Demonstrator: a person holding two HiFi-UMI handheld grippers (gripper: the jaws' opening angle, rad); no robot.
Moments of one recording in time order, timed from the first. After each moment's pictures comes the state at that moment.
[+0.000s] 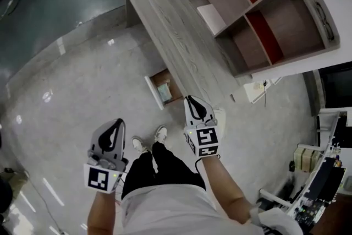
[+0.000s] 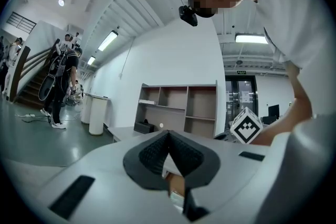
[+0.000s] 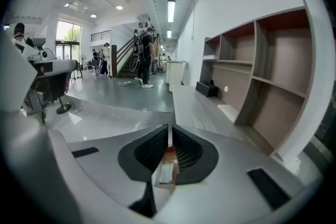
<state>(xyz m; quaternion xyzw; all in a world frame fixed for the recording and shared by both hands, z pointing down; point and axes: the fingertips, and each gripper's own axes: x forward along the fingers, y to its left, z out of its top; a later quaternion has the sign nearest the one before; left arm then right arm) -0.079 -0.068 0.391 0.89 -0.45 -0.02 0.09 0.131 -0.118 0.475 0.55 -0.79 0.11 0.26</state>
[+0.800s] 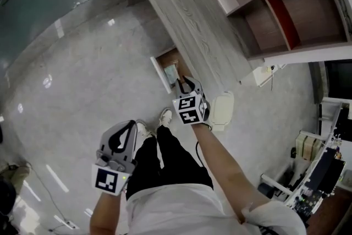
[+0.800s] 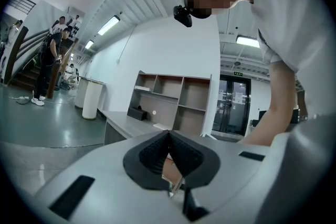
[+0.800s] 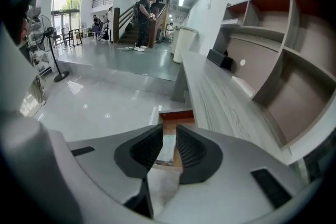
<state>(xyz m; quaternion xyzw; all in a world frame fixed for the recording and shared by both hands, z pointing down) -0.073 -0.031 0.445 0.90 -0.40 0.01 0.15 0.113 -0.133 0.646 0.50 -0.74 0.14 0.43</state>
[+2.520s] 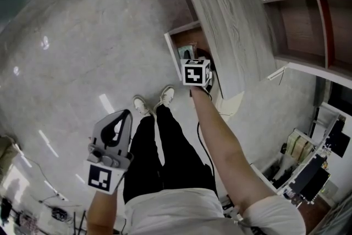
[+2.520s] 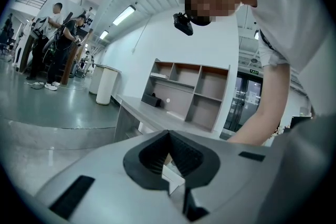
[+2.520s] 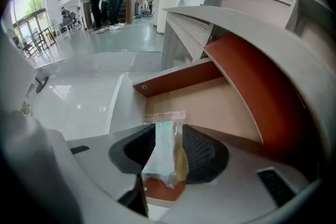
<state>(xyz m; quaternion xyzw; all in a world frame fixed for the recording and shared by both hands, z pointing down) -0.104 -0.055 0.531 0.87 -0.45 0.03 0.22 0.138 -0.187 0.799 0.53 -0.64 0.27 0.49</state>
